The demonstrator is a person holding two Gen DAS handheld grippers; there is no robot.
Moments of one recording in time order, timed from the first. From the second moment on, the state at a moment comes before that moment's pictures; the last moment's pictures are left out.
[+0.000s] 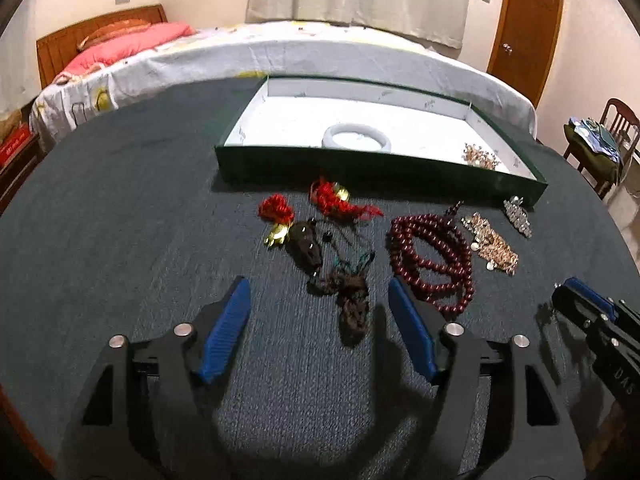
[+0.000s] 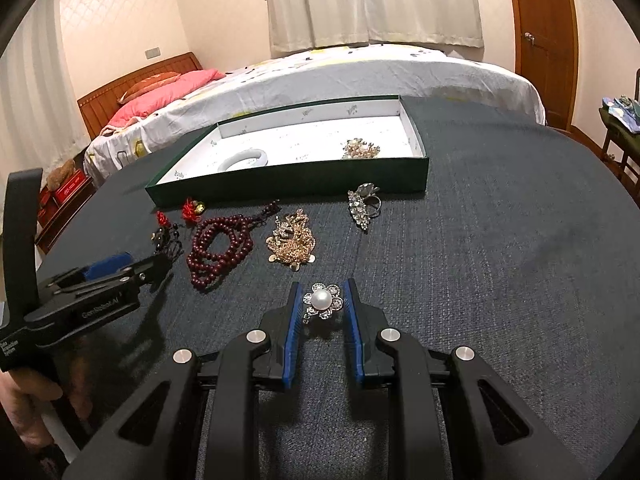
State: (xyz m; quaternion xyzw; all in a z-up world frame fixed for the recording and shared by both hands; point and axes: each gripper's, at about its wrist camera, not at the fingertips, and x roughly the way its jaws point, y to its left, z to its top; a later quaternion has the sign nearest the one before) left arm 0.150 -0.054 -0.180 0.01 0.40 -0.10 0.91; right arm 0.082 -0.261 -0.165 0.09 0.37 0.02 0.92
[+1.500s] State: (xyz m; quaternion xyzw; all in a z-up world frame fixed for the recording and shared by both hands) left arm 0.137 -0.042 -0.074 -0.01 0.26 -0.12 0.96; right arm 0.084 -0.250 -0.087 0.07 0.28 0.04 0.96
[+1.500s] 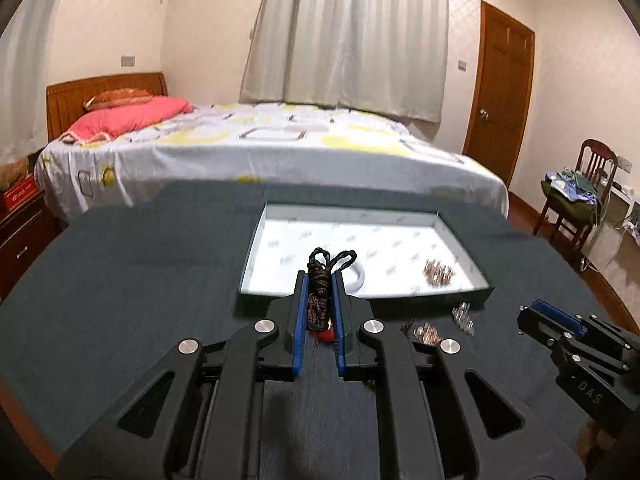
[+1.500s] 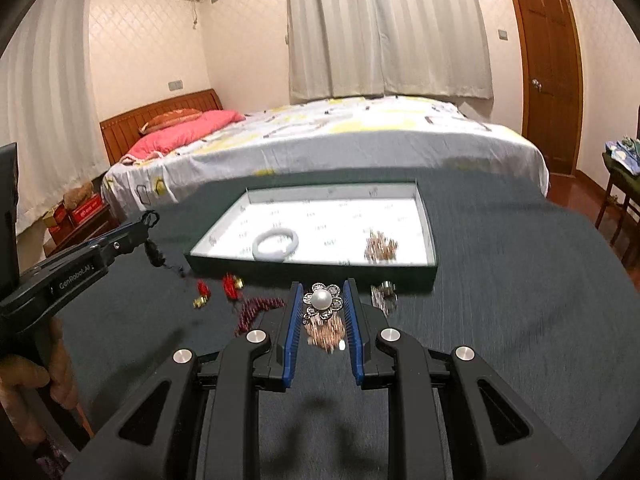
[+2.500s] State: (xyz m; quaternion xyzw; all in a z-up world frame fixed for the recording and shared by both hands) left arm 0.306 -0.047 -0.125 -0.01 0.31 -0.11 0.94; right arm 0.240 -0.236 -0.123 0.07 0.29 0.03 0.95
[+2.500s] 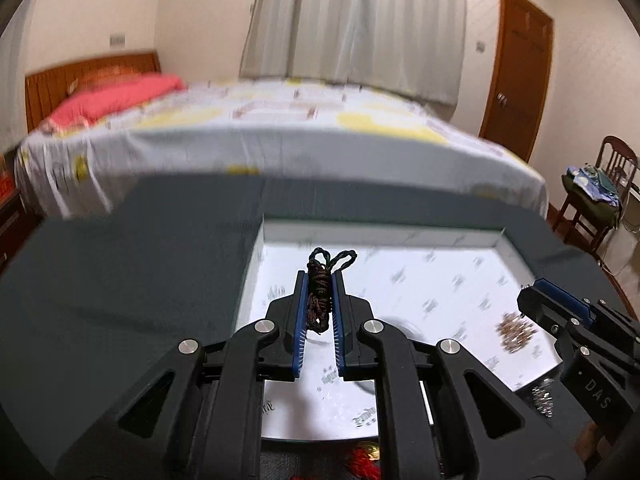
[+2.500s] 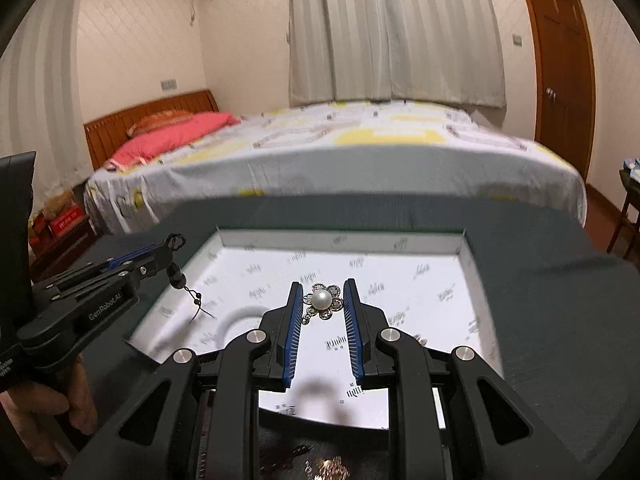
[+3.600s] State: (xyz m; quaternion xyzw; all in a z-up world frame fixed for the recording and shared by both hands) left arm 0.328 -0.047 -0.169 -0.01 0.39 -0.11 0.92; right arm 0.275 -0.235 -0.157 0.07 0.38 0.03 0.92
